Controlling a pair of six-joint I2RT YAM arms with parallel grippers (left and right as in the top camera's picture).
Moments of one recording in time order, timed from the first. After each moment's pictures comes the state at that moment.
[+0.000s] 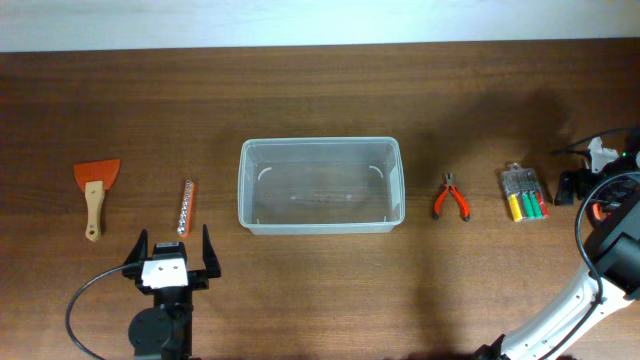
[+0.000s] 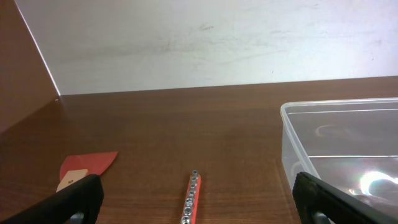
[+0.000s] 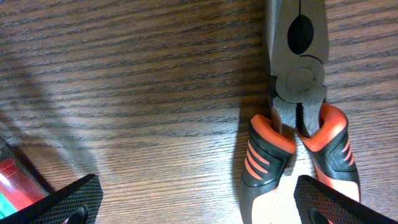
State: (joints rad) left arm 0.02 0.01 0.01 -0.07 -0.08 0.08; right arm -0.69 2.27 1.78 -1.08 0.02 -0.50
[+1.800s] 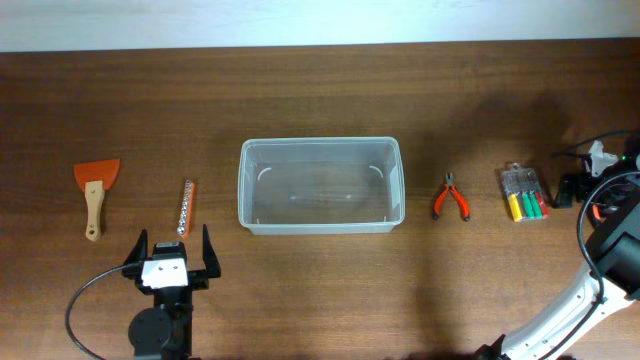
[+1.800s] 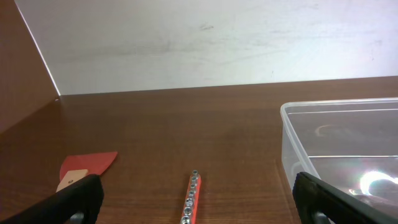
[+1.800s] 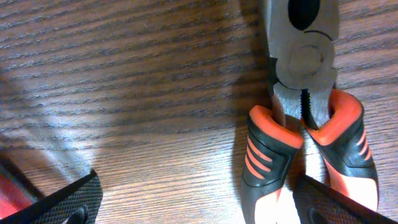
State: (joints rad) left arm 0.02 0.01 0.01 -0.08 -0.08 0.08; right arm -0.70 2.28 1.76 -1.08 0.02 -0.47
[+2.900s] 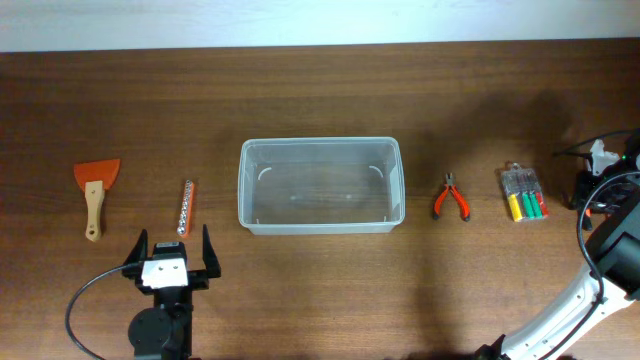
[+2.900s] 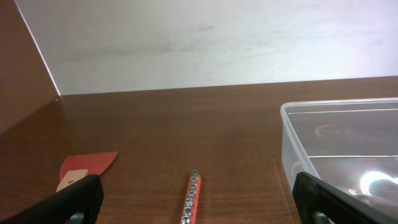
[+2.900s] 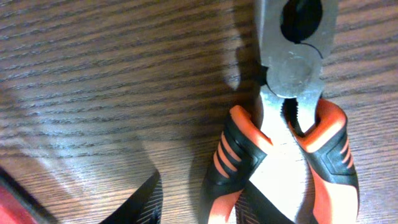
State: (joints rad) left arm 0.02 0.01 0.01 -0.08 -0.08 0.08; right arm -0.70 2.28 1.76 -1.06 0.03 -0.47
